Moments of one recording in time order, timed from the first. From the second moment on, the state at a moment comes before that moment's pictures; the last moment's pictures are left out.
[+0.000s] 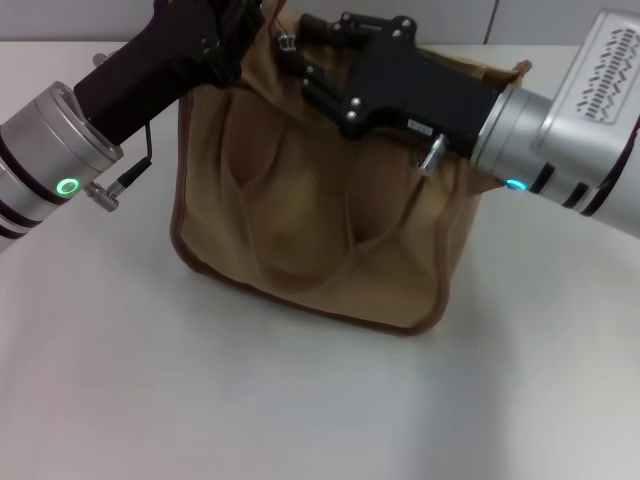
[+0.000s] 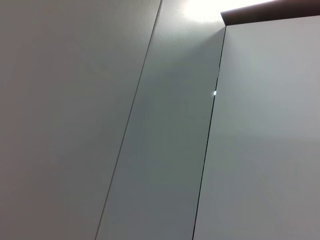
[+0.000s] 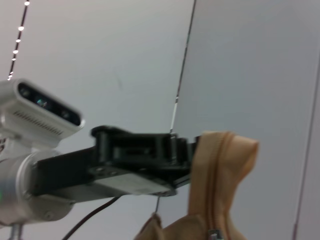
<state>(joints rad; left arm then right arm) -0.67 -2.08 0.48 0.20 1.52 1.71 -0.99 0.60 2.09 -1.71 -0.56 -0.66 -1.06 0.63</state>
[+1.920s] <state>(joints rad) -0.63 -2.07 0.45 0.21 1.48 1.69 -0.99 0.55 2.09 -1.74 -0.53 -0.66 -1.11 0.54</state>
